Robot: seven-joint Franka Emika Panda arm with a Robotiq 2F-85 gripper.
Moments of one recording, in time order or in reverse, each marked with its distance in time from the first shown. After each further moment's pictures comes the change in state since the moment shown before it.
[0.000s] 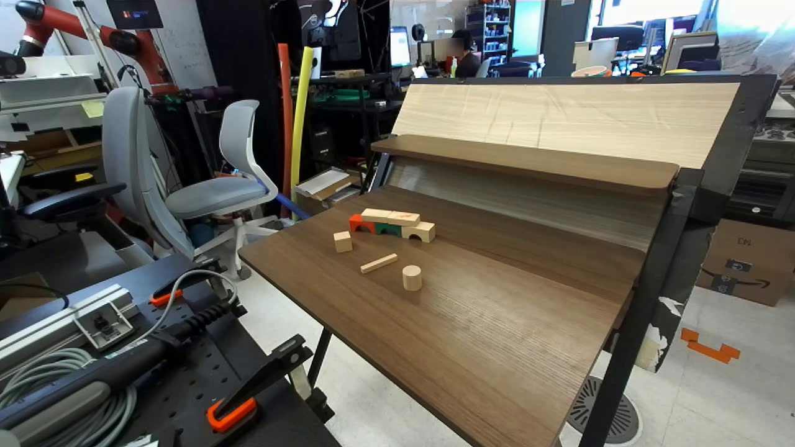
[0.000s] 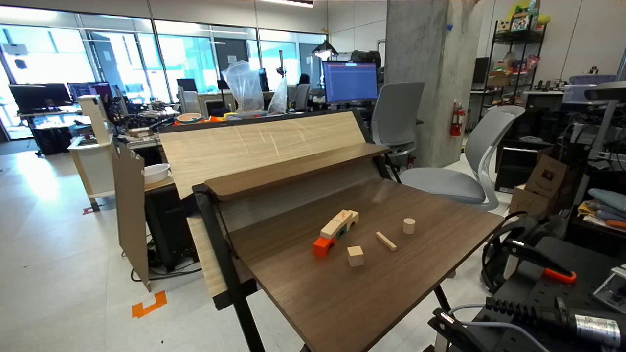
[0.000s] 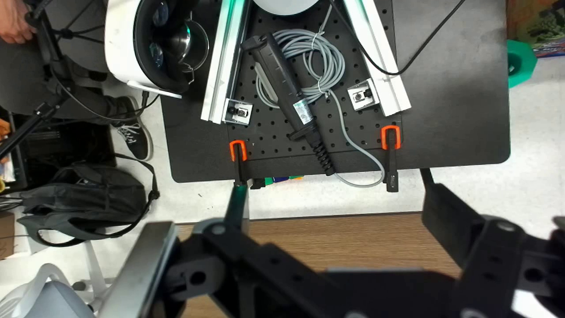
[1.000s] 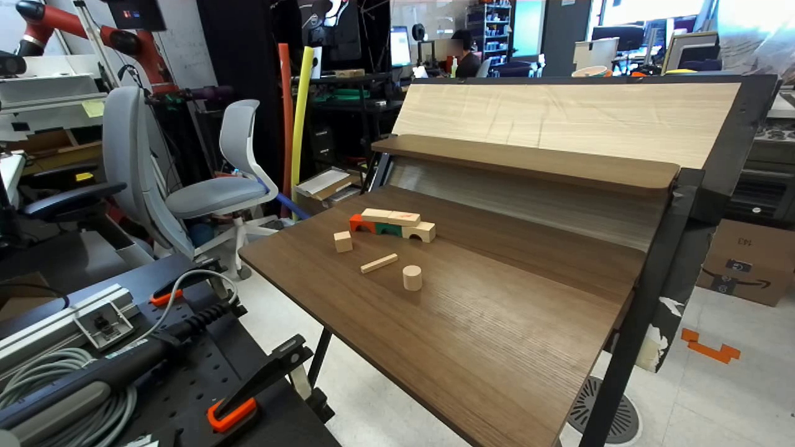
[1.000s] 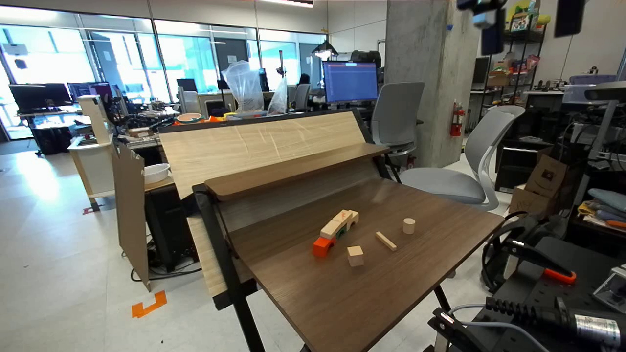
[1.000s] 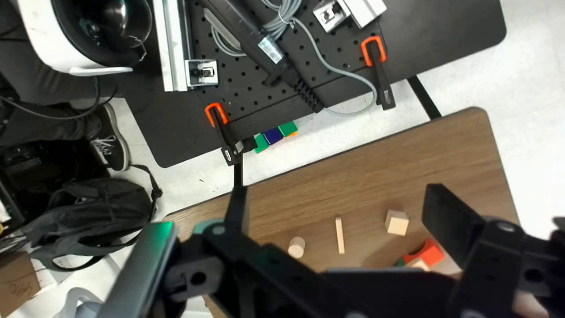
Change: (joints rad) arm -0.071 0.097 -0.028 -0.065 0.000 0.316 0.242
